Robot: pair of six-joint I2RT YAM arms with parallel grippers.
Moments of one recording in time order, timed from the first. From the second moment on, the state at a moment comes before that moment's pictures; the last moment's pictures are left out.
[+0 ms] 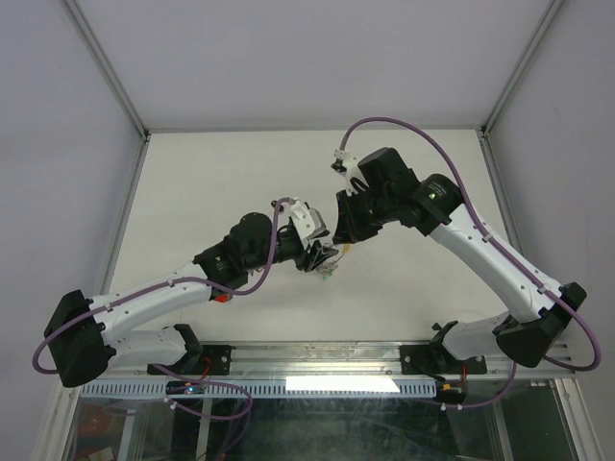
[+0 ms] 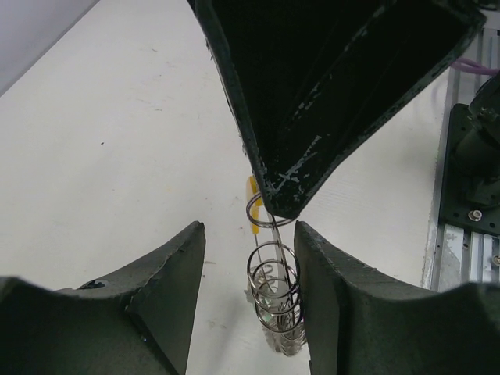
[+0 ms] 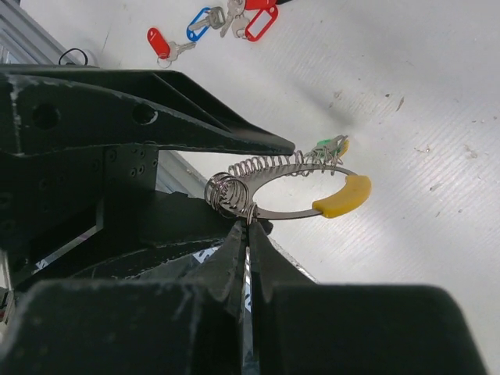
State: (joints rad) left arm -0.94 1.14 0.77 0.21 0.24 0.09; right arm 0.76 1.35 1.53 -1.07 -0.26 0.32
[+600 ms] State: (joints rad) left arm -0.98 1.18 0.81 0.19 0.24 0.16; right arm 0.72 1.35 1.53 -1.10 -0.31 0.32
